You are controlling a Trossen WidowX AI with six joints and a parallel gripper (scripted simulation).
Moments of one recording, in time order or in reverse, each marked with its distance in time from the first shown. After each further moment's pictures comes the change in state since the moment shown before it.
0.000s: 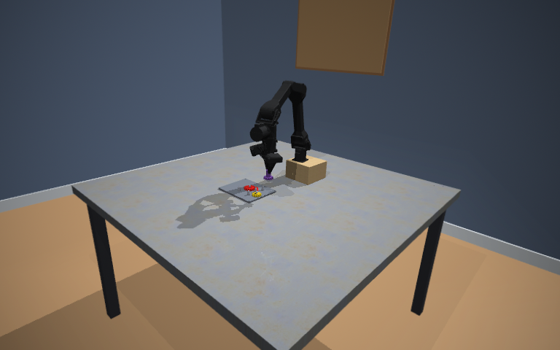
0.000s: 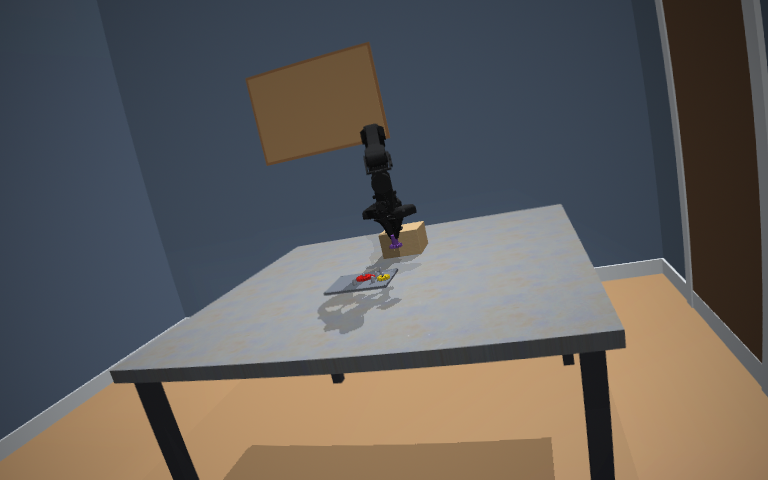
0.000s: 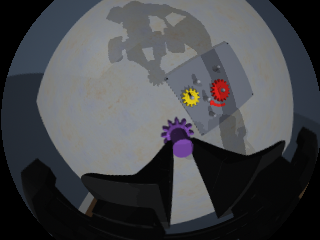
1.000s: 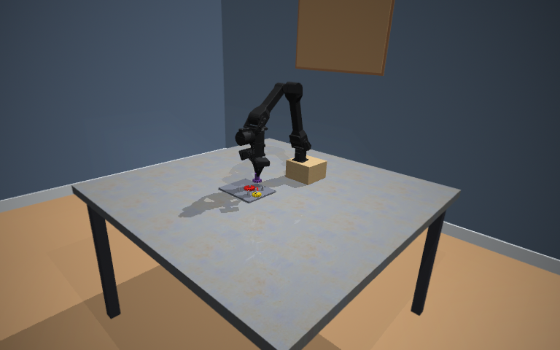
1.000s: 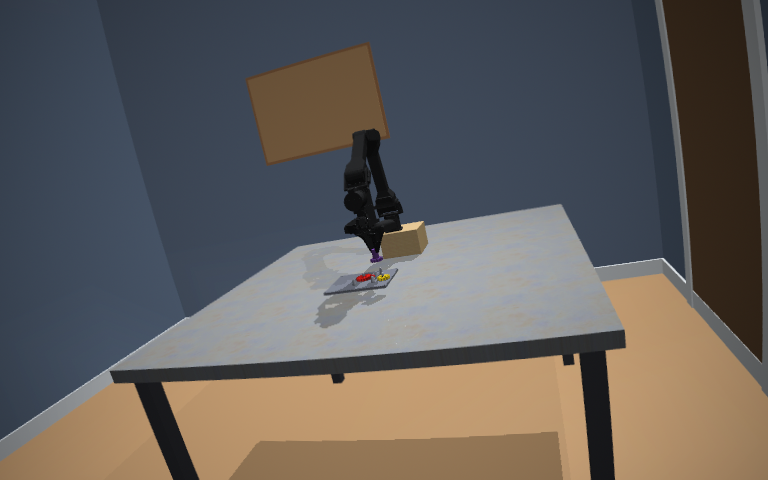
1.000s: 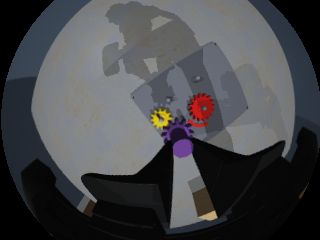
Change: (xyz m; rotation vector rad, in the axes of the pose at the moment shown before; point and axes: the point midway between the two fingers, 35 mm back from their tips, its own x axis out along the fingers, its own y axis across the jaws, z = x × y) arm 0.036 -0.069 0.032 0.000 -0.005 -0.008
